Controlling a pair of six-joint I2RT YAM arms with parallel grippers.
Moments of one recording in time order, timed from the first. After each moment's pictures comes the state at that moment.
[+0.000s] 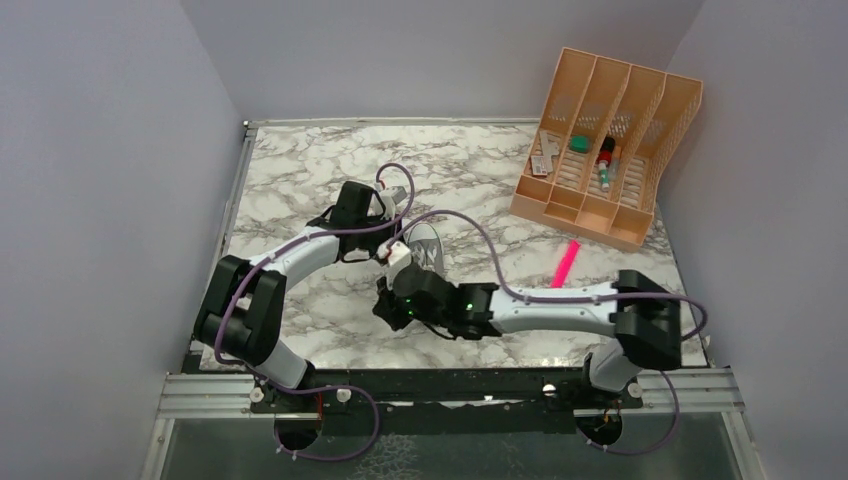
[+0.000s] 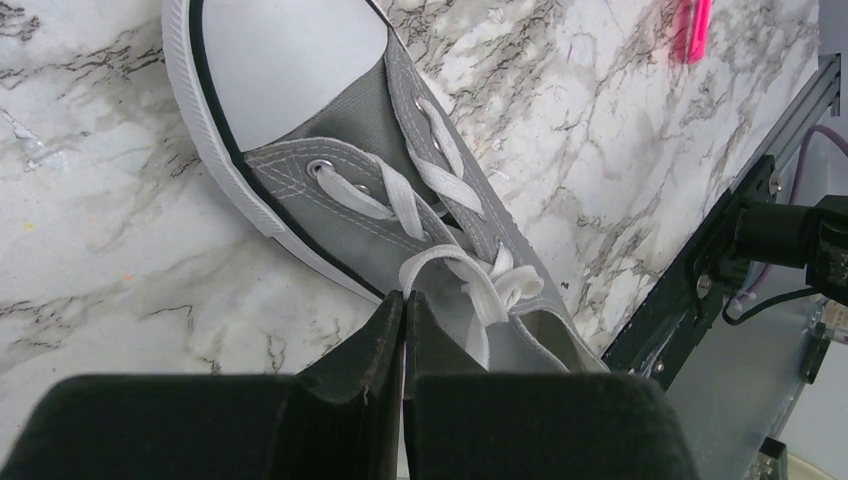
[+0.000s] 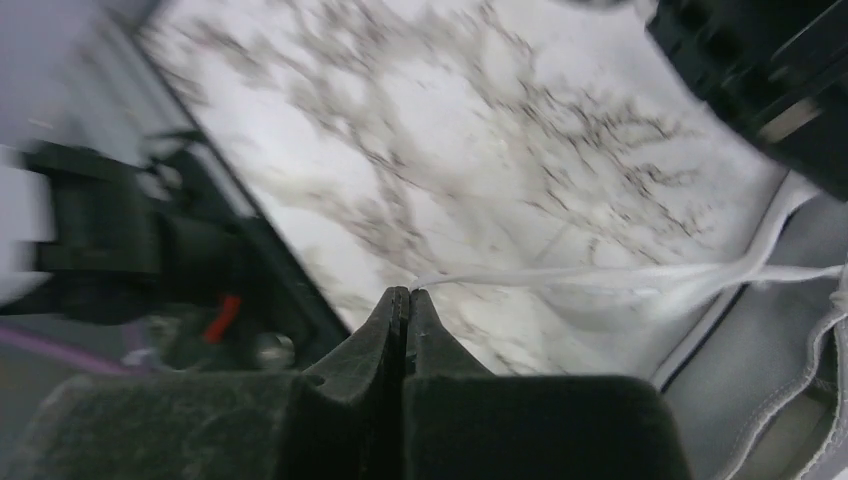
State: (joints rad) left arm -0.39 1.55 0.89 -0.20 0.62 -0.25; right arm 1.30 1.70 1.10 -0.02 0.25 0.48
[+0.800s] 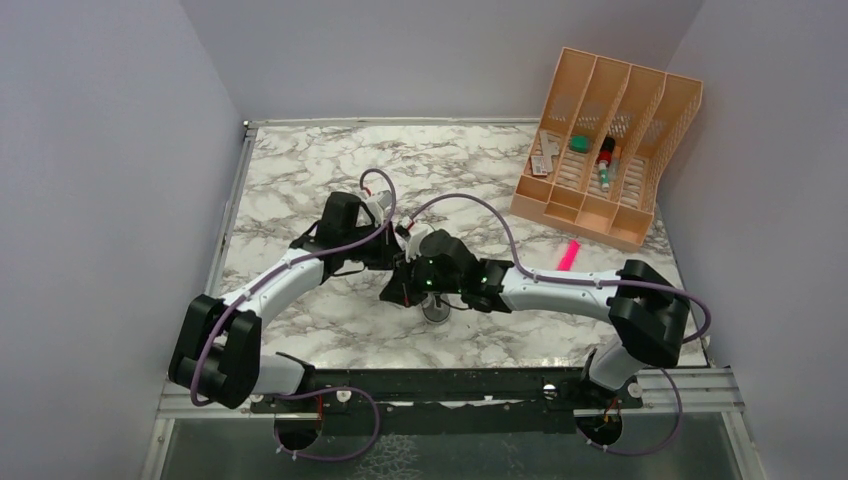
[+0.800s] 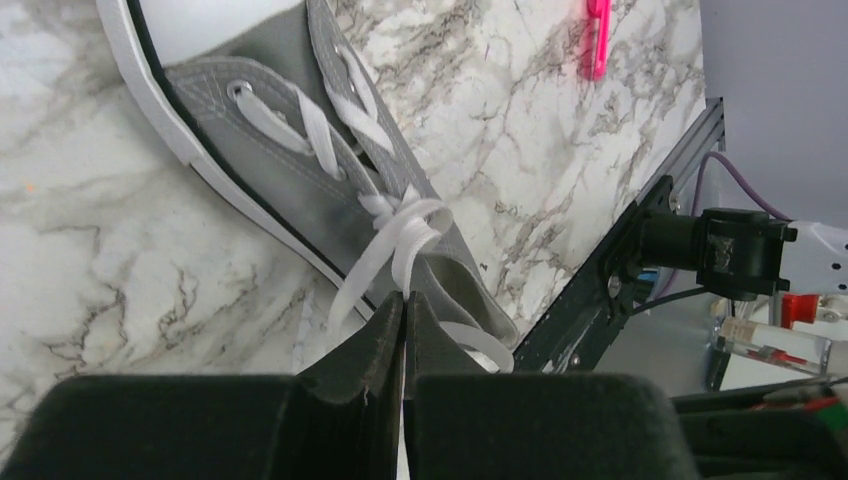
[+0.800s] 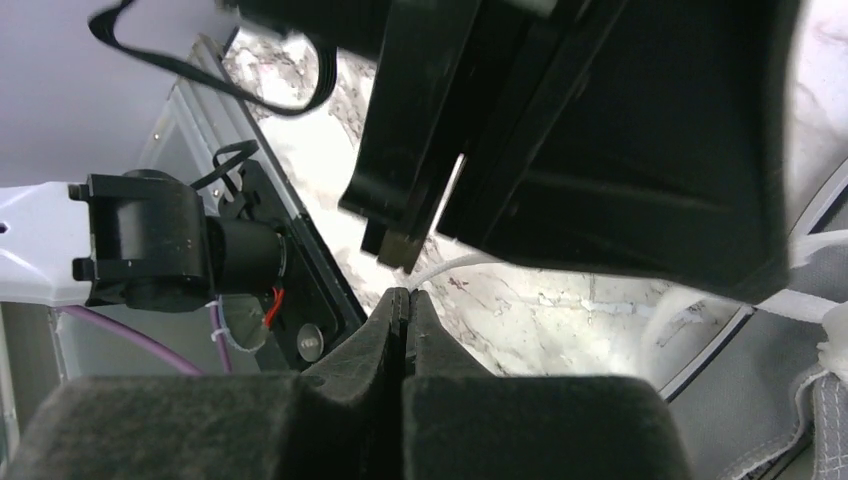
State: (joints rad) left arm -0.39 1.35 0.77 -0.15 0.64 -0.44; right arm 1.08 1.61 0.98 0.14 -0.17 0.58
